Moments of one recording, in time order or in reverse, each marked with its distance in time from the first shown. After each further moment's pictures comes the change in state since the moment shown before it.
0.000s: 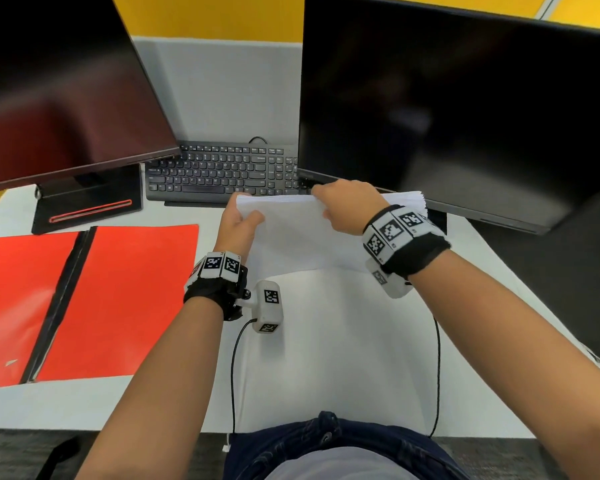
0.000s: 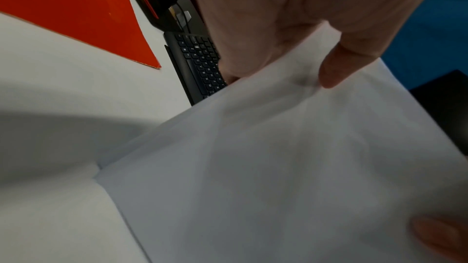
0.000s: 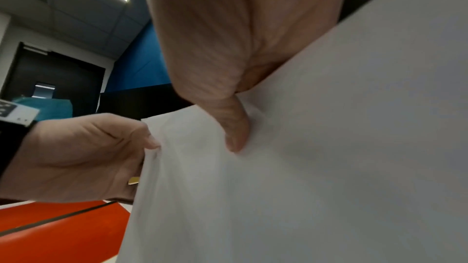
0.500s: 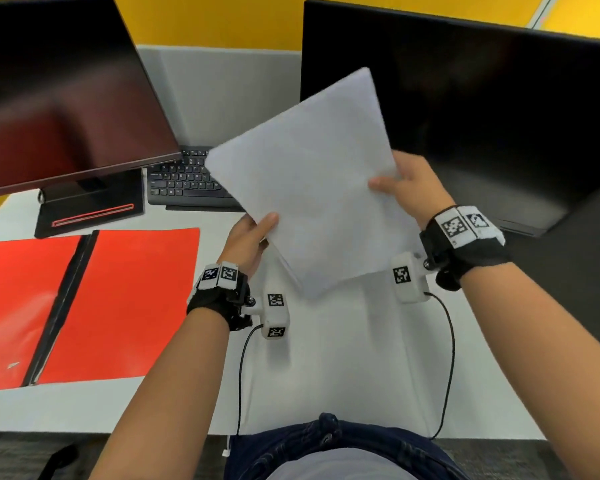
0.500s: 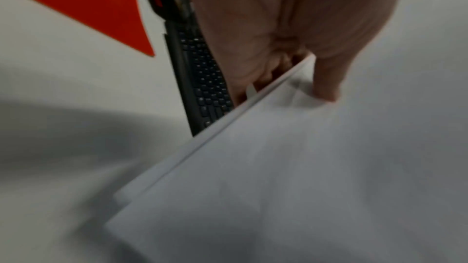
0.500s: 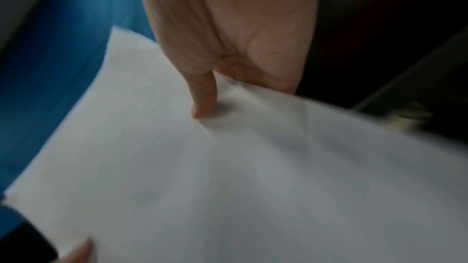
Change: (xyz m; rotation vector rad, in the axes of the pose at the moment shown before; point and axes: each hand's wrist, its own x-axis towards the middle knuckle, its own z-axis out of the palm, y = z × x) left_hand -0.009 -0.013 0.005 -0.126 -0.061 -0.149; right_hand -0.040 0.065 -0.007 1.211 0.362 0.279
